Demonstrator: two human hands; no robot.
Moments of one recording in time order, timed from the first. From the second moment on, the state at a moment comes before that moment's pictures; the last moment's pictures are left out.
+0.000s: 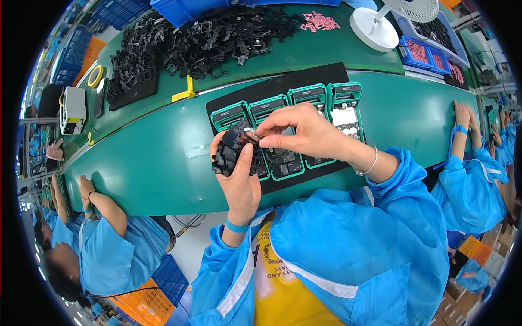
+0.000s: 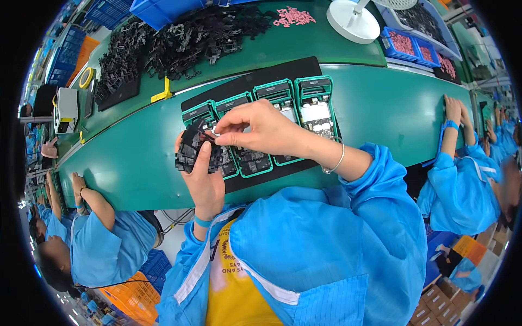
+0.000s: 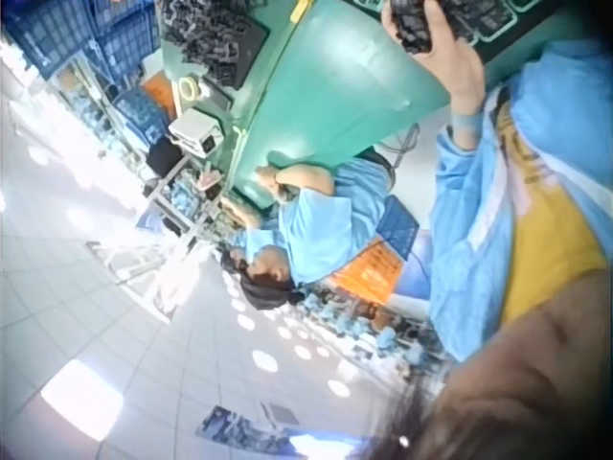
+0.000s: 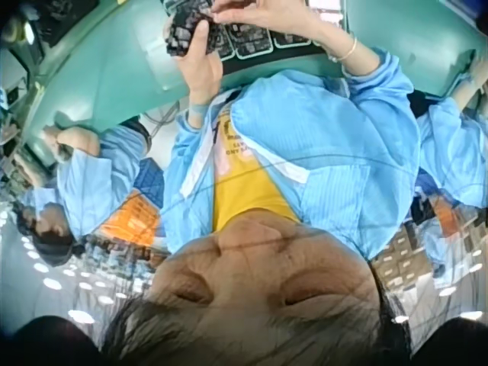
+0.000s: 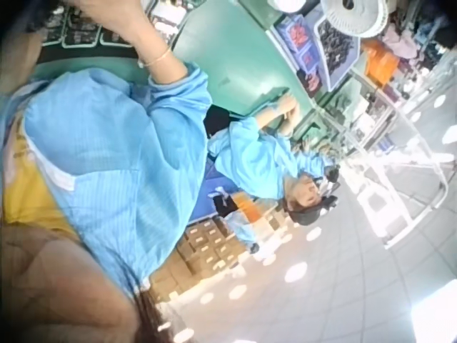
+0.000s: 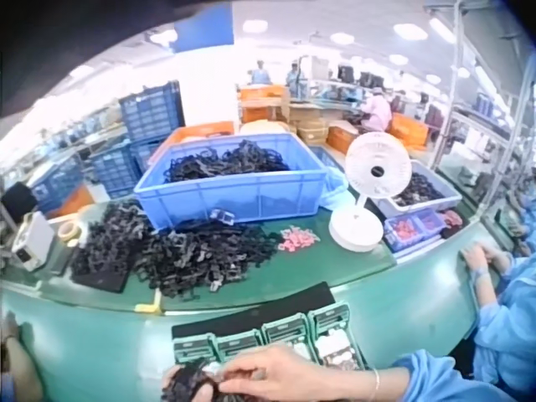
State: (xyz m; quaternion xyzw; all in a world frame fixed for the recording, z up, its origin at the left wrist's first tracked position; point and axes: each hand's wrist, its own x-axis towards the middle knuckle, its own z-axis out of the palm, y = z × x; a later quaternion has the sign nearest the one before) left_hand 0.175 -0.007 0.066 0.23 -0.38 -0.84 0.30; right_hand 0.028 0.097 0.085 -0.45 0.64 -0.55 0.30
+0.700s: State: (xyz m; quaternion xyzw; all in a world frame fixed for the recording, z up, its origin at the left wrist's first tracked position) left_hand 0.179 -0.020 0.069 0.25 -0.37 -0.83 0.33; right_hand -0.095 -0.032 0.058 -0.64 0.71 -0.20 -0.19
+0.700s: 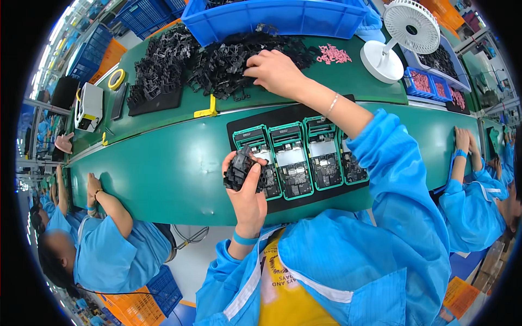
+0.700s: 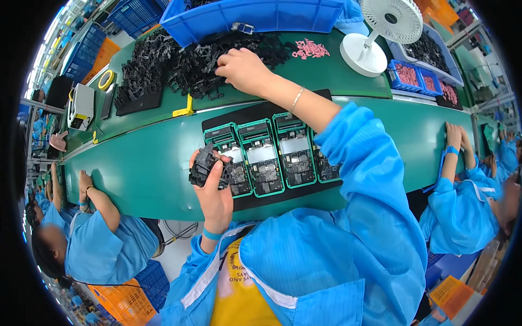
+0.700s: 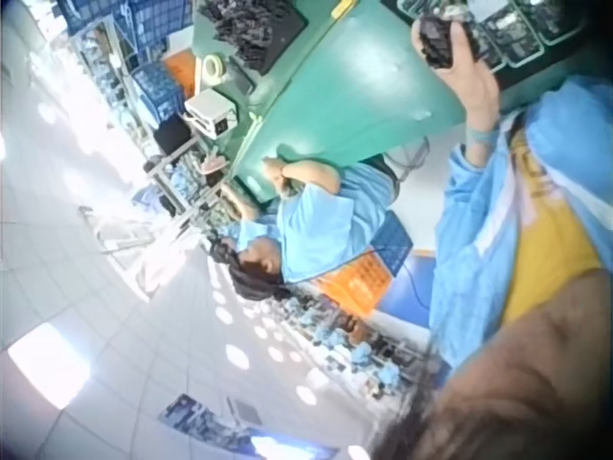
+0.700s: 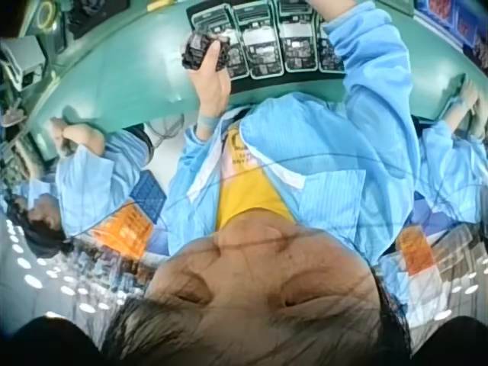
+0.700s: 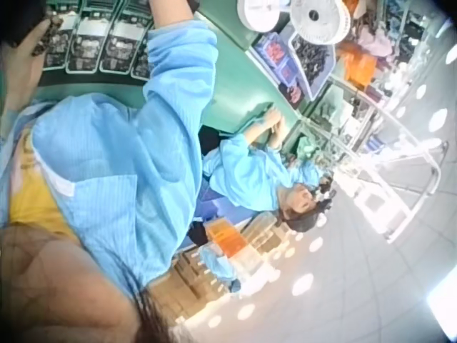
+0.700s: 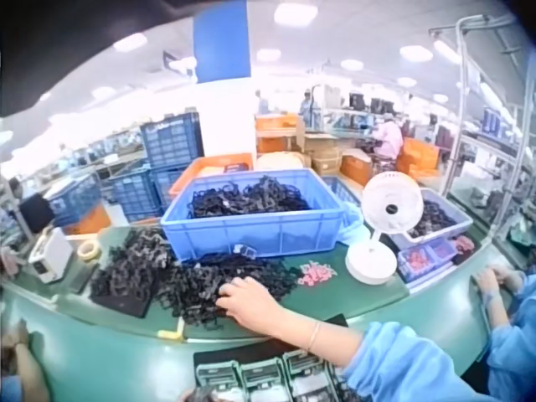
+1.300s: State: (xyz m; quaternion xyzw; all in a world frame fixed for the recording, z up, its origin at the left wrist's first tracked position) left_hand 0.163 -0.010 0.064 0.24 -0.37 -0.83 0.33; right_hand 0.042 0.091 0.080 -0.33 0.55 -0.66 0.39
